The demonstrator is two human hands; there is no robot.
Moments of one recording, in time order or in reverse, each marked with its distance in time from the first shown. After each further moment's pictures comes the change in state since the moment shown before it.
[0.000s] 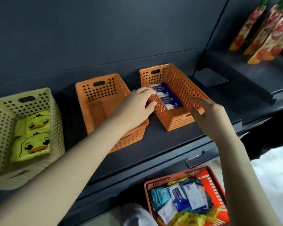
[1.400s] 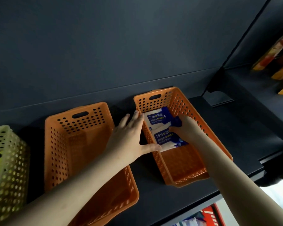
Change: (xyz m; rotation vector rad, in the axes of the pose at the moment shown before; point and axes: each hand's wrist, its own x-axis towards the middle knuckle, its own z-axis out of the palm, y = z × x) left_hand 0.101 -0.059 0.041 0.197 -0.310 -0.290; right_hand 0.191 0.039 0.097 0.019 -0.498 0.339
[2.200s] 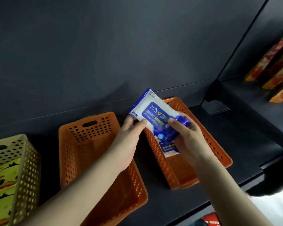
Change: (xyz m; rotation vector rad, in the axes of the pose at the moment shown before) left_hand -0.010 0.008 -0.023 -1.489 0.126 -0.186; right_hand -0.086 -0.058 -0.008 1.480 -0.062 -0.104
